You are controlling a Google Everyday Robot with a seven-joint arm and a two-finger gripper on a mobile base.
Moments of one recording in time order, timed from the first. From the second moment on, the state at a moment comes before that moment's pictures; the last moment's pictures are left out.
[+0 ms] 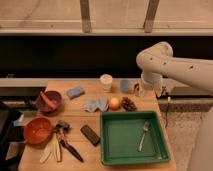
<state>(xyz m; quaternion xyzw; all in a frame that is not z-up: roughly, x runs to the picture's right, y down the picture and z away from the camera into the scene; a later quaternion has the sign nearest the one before) 0.241 0.031 0.718 -0.14 0.27 0.67 0.68</state>
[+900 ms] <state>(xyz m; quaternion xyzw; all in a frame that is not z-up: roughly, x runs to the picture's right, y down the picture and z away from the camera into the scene) 0.224 0.029 0.724 -0.17 0.25 0.67 0.68</state>
